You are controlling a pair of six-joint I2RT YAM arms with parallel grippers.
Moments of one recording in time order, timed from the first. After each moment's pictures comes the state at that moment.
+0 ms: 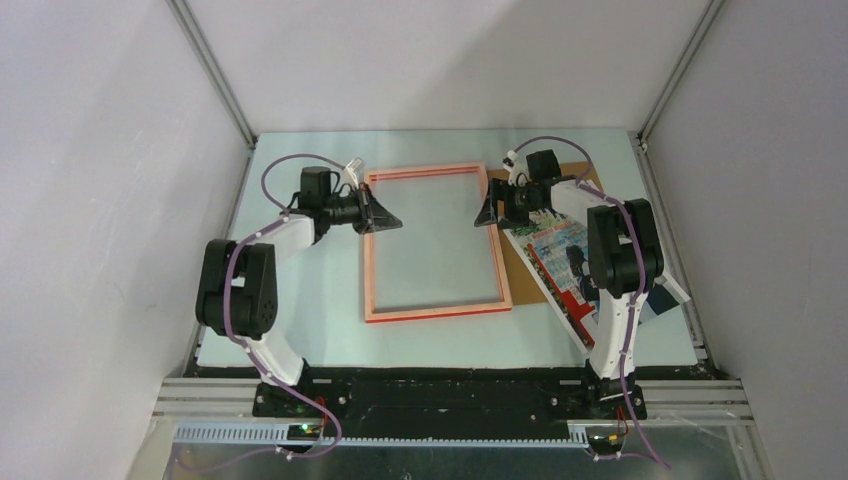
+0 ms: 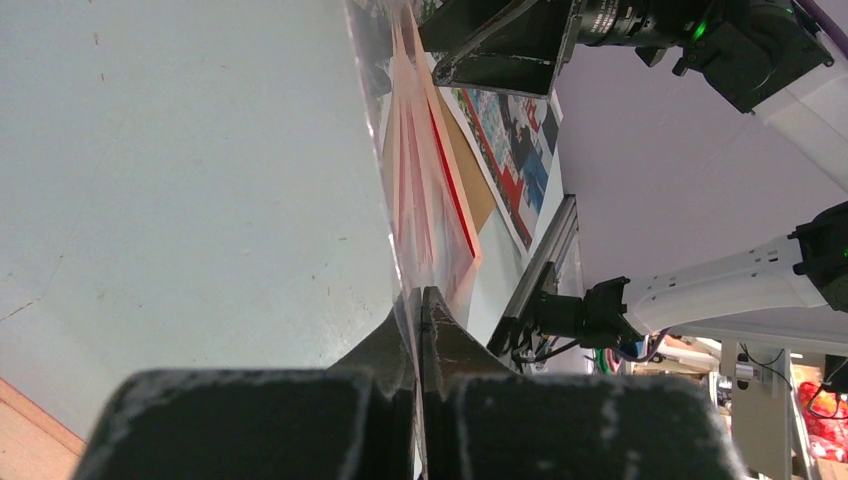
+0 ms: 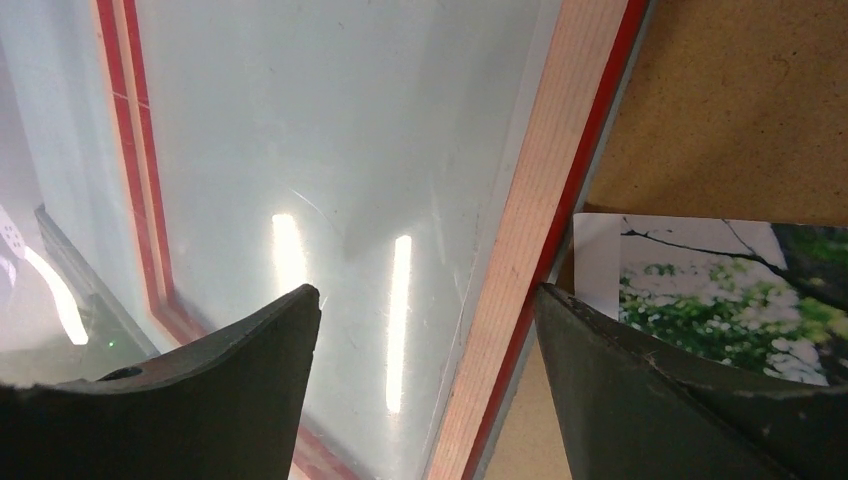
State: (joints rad) left arm -0.13 1.69 0.99 0.05 0.95 -0.58; right arm 0.22 2.05 1.42 -0.35 -0.62 0.23
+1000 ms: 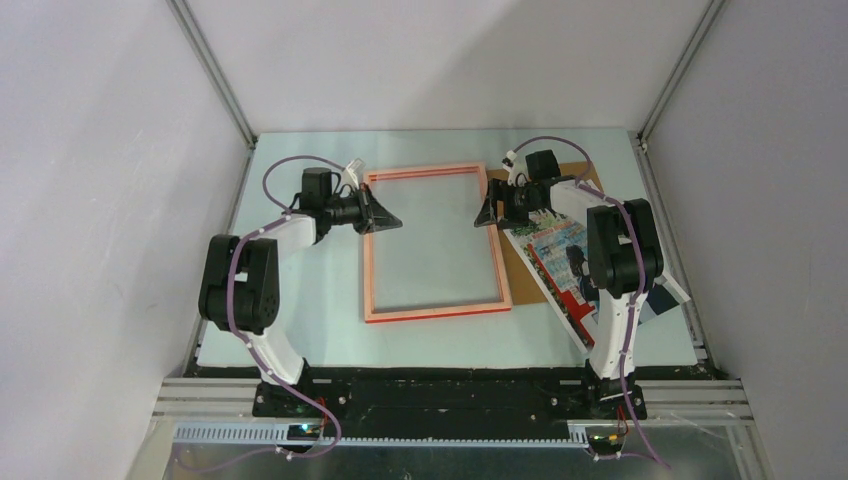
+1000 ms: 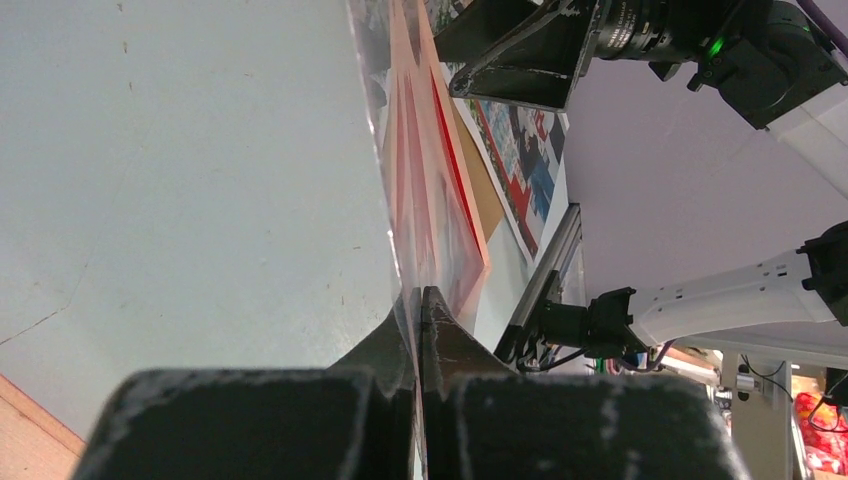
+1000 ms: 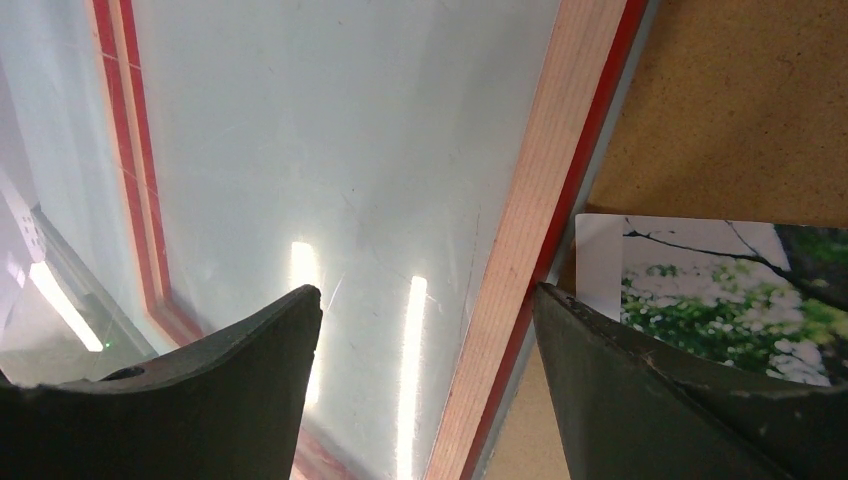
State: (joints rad) left arm -0.12 1.73 0.99 0.09 0.94 -0.59; right arm 0.22 2.05 1.42 -0.35 -0.61 0.23
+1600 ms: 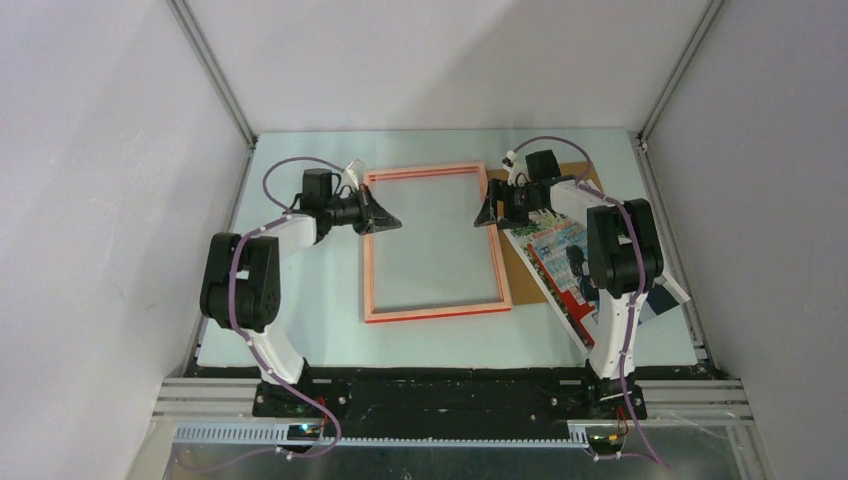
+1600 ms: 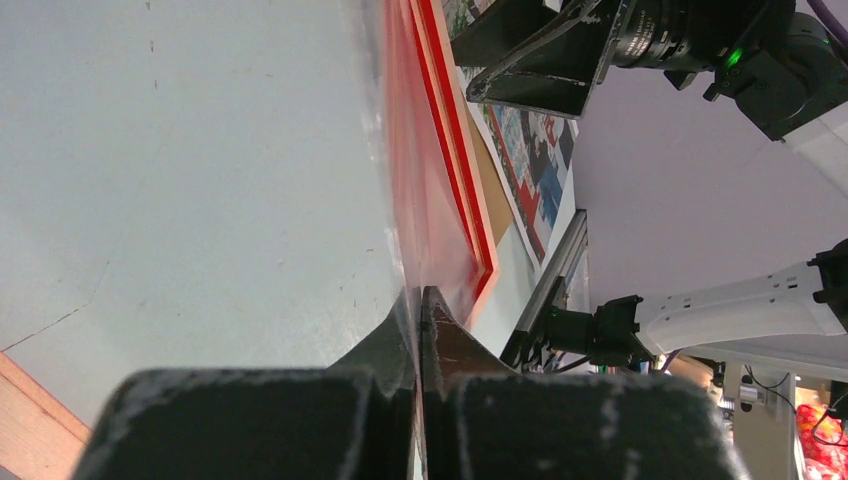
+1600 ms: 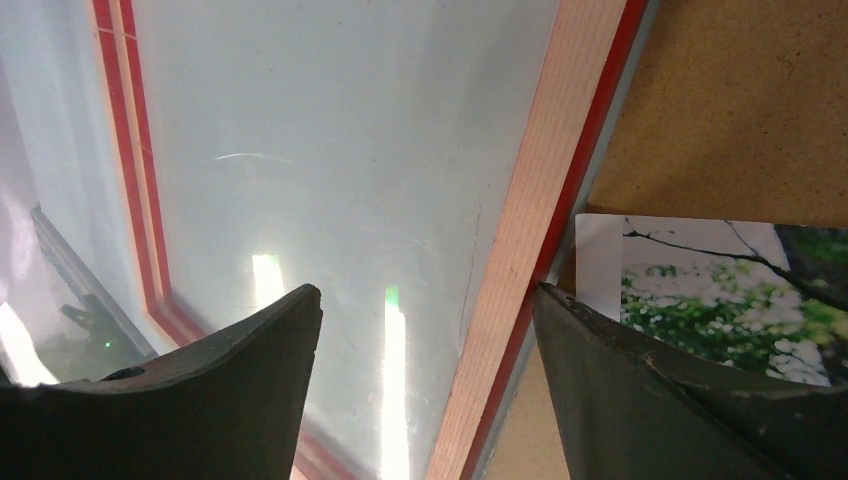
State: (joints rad) left arm -0.12 1.75 1.00 0.09 0.92 -0.59; right arm 0.22 2.05 1.42 -0.35 -0.61 0.23
